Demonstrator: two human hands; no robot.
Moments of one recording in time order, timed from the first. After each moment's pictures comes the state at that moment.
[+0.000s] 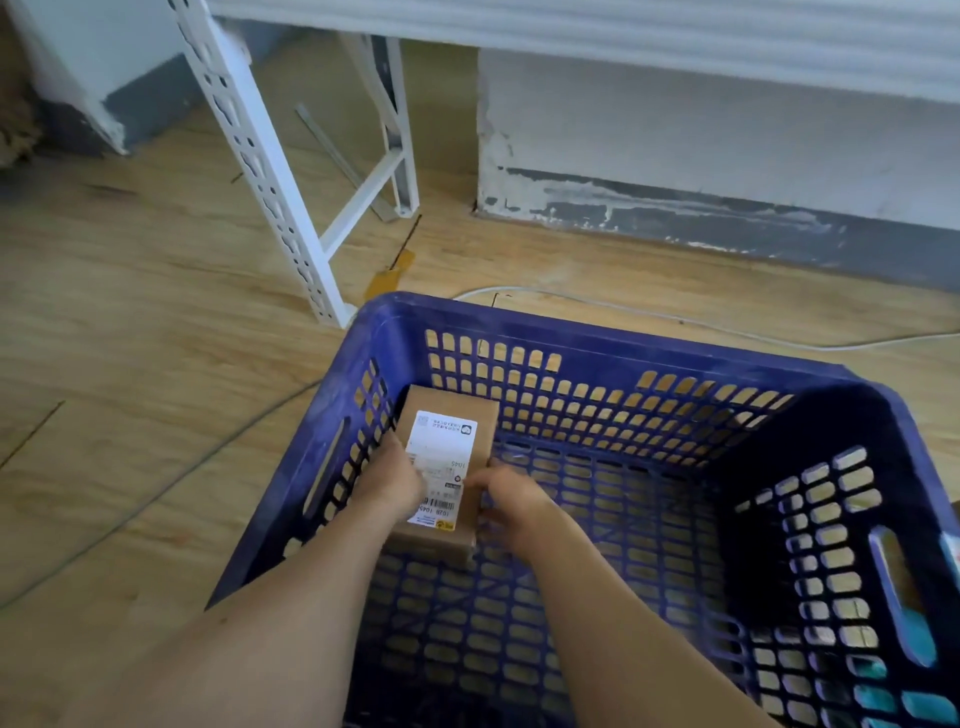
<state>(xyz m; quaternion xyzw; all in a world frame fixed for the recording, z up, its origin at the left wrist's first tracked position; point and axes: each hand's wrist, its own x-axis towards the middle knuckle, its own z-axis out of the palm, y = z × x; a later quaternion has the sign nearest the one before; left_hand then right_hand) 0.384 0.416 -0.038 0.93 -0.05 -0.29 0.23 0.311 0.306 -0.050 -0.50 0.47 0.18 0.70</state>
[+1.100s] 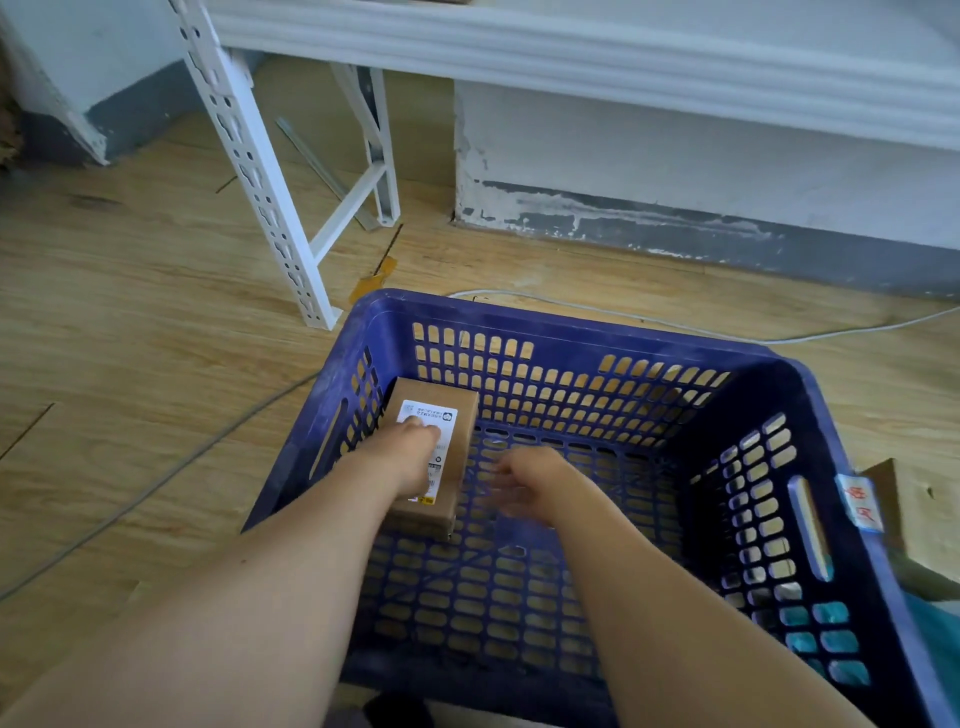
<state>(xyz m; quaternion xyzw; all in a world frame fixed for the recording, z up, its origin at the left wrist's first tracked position) 0.367 0.414 0.016 0.88 -0.36 -0.30 -0.05 0.273 0.291 0.005 -0.53 0.53 0.17 0.64</state>
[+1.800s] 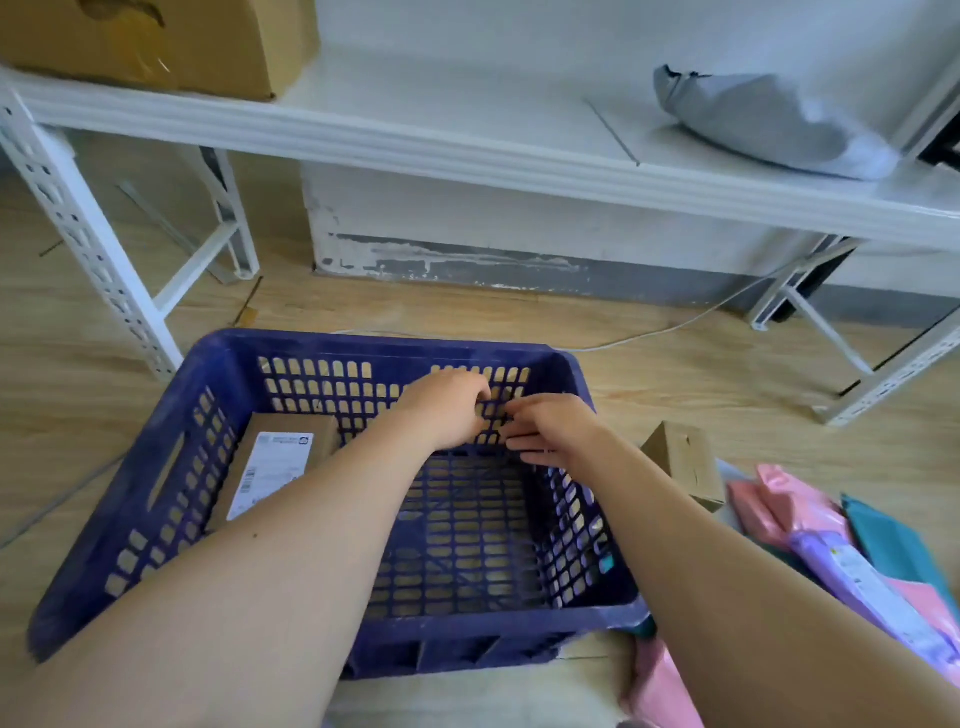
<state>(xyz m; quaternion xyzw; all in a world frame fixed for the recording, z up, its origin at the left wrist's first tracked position) 0.232 0.282 0.126 0.83 -0.52 -0.17 0.10 0.117 0.205 0.133 -0.61 0.51 -0.03 0.61</state>
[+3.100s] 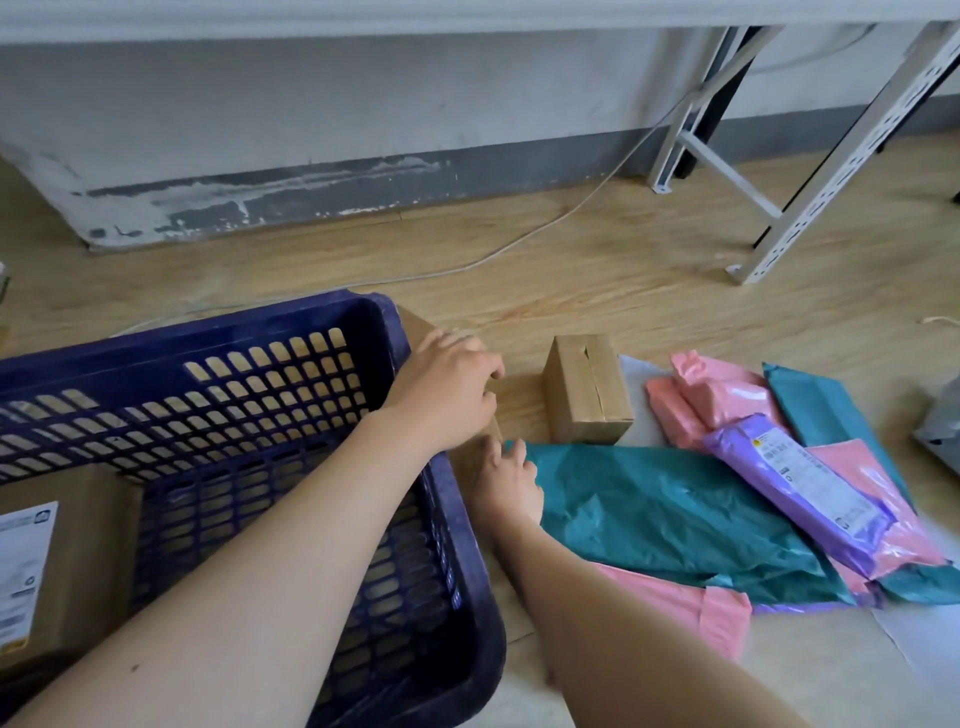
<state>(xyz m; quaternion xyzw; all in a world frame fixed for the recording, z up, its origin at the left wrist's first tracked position) 0.121 0.110 0.050 0.72 -0.68 -0.09 0.10 0.021 0.122 -0.021 -0.74 0.58 0.10 0.31</state>
